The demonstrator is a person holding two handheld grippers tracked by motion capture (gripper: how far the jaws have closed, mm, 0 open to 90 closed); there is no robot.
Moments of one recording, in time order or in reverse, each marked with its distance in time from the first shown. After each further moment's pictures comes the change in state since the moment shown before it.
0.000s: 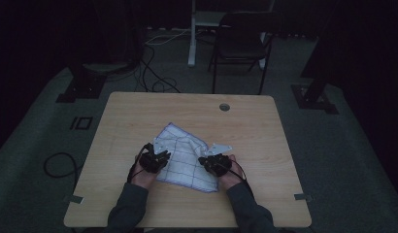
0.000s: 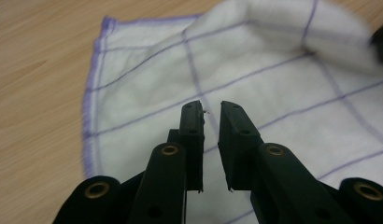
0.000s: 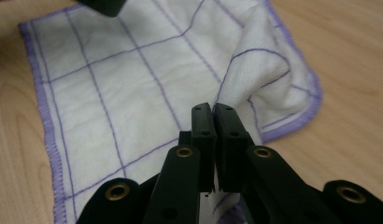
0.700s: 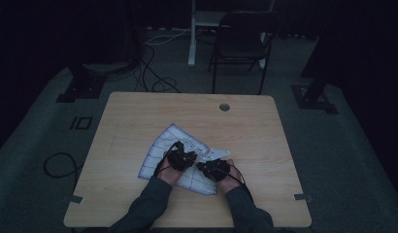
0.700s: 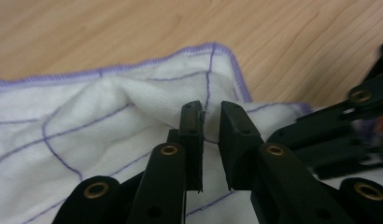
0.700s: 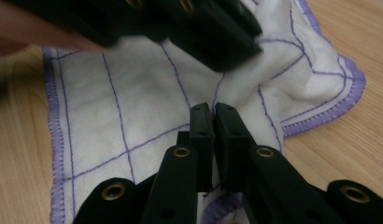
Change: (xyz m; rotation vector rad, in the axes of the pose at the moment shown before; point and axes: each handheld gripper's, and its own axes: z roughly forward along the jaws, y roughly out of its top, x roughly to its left) left arm -0.055 0.035 0.048 0.032 -0.118 0.105; right arm 0.007 -0.012 0.006 0.015 0.035 -0.006
